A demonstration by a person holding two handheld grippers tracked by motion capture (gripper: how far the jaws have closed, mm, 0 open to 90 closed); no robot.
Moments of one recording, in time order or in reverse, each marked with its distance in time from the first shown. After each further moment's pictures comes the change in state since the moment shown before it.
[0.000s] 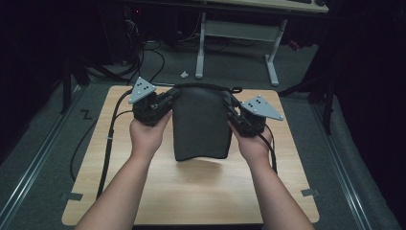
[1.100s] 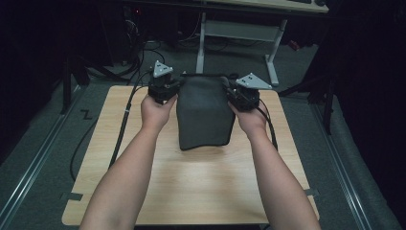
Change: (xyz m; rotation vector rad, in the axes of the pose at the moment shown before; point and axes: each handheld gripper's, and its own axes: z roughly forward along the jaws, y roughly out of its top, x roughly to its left) left arm 0.051 -0.015 0.093 0.205 0.083 0.055; right arm -0.051 -0.010 0.083 0.116 0.018 -0.045
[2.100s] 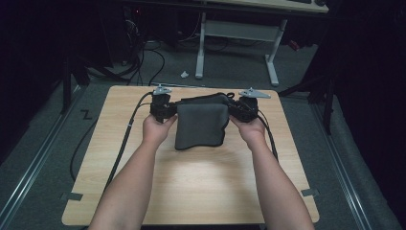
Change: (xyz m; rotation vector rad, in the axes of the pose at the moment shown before) left arm 0.018 -0.076 0.028 0.143 -0.148 -0.149; right arm -0.020 -0.065 0.024 0.158 0.098 0.210
